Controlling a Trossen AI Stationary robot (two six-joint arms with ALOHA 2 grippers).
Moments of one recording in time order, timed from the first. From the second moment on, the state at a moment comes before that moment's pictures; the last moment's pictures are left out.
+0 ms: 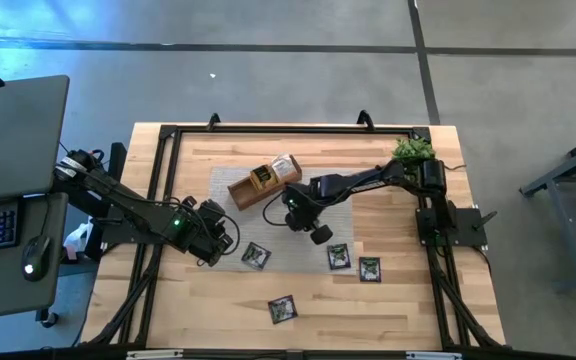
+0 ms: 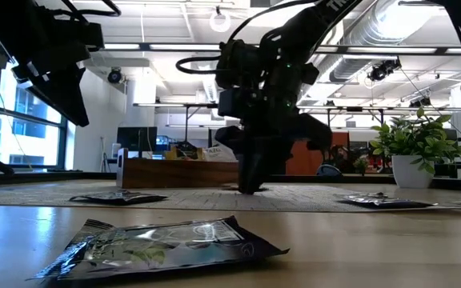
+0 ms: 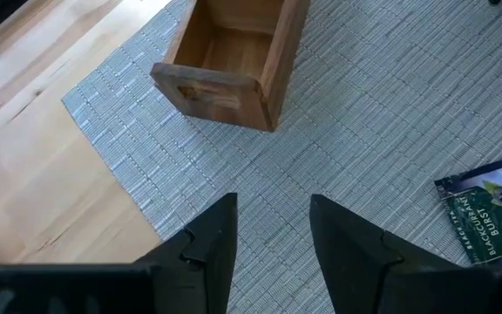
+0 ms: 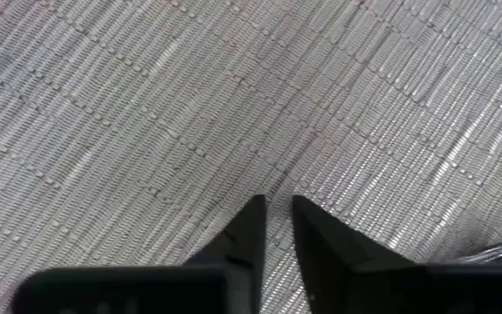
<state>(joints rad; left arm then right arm) -0.48 1.28 0.81 -0.97 -0.66 -1.20 -0.11 2.08 1.33 -0.49 -0.21 -0.67</state>
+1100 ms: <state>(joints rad) -0.48 1.30 0.73 -0.57 -0.41 -1.20 0.10 2.04 1.33 -0.01 -0.25 -0.38</state>
